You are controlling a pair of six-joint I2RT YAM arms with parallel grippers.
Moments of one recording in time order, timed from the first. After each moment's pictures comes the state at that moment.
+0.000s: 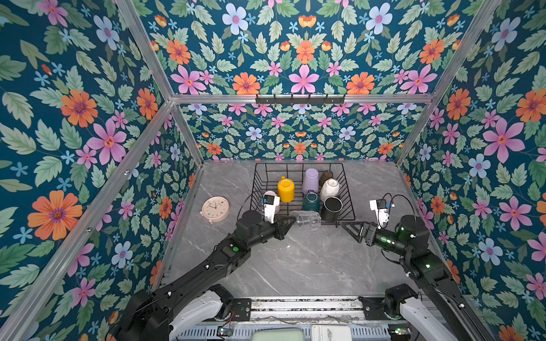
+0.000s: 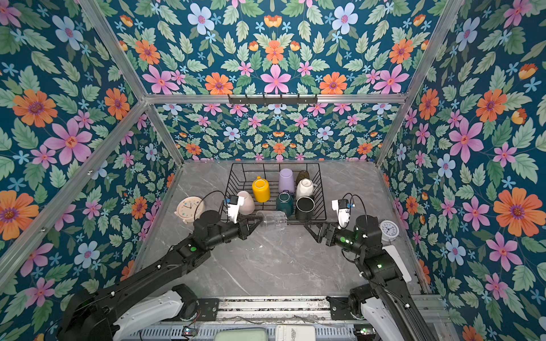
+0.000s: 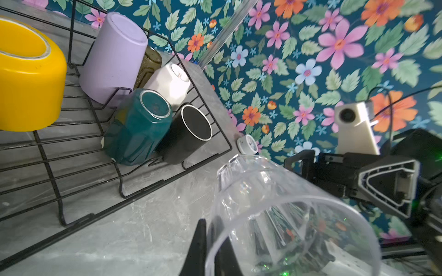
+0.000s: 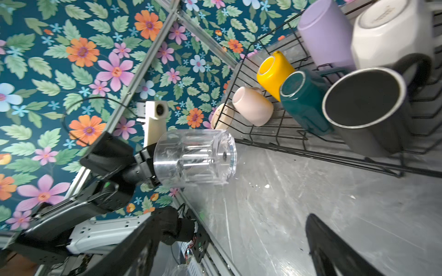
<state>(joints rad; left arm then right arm) -0.67 1.00 0.51 0.30 0.39 -0.72 0.28 0.60 0.59 -0.26 -0.69 0.72</state>
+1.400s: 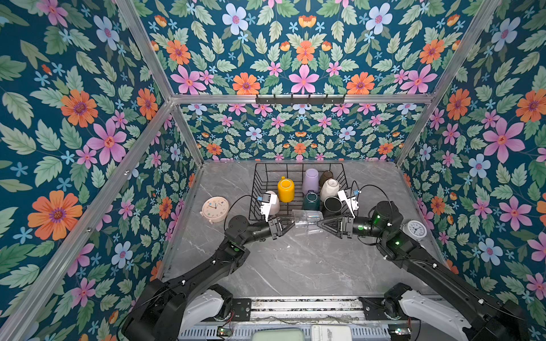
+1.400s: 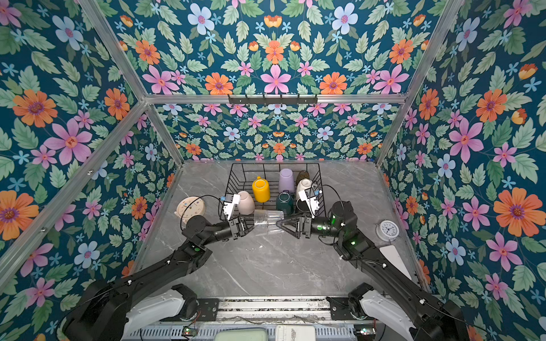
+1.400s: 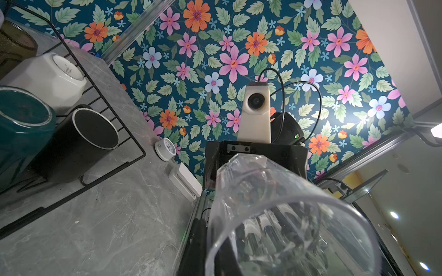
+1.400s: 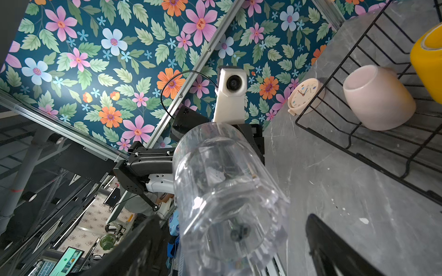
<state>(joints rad) -0.59 1.09 0.43 0.85 0.74 -1.05 0.55 0.96 0.66 0.24 -0.86 0.84</state>
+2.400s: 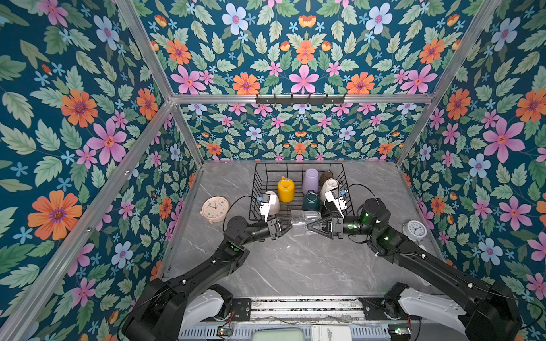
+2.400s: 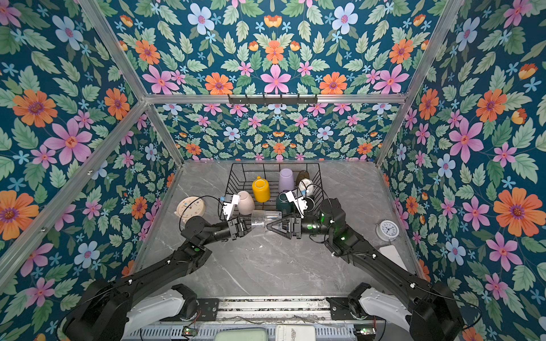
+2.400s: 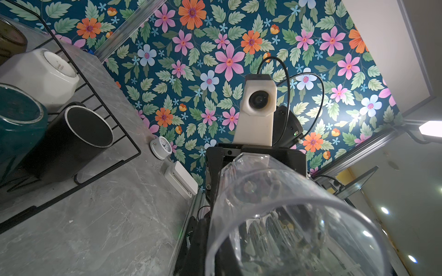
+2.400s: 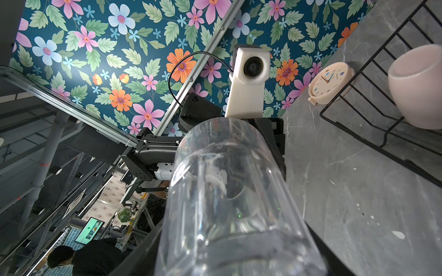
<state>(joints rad) -0.59 1.09 0.42 0.89 0.77 -1.07 0.63 1.07 0.71 0.31 -0.87 0.84</state>
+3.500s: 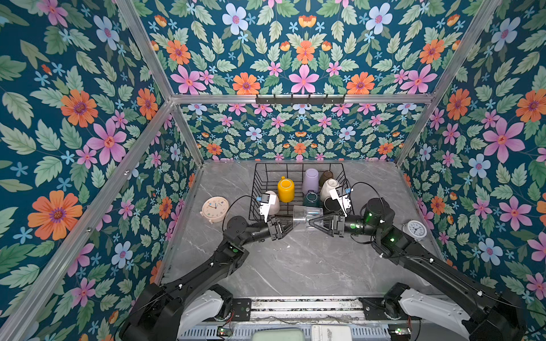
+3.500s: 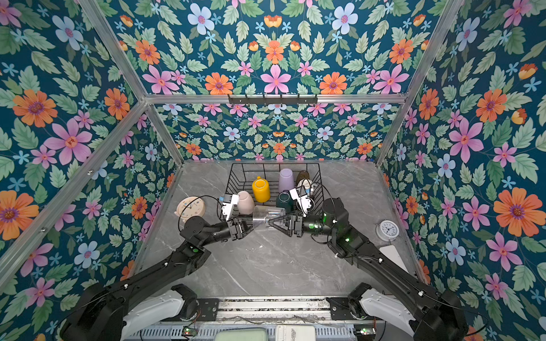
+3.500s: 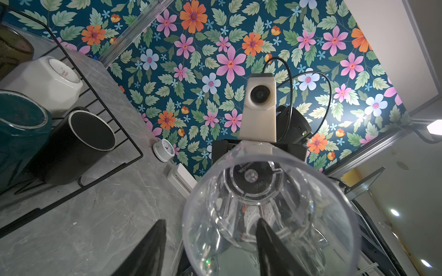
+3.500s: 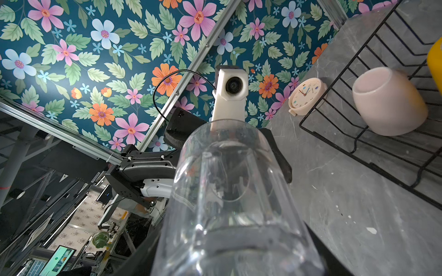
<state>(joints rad) -0.59 1.04 0.43 0.80 0.73 -1.02 0.63 1.00 0.75 0.17 -0.76 0.80</state>
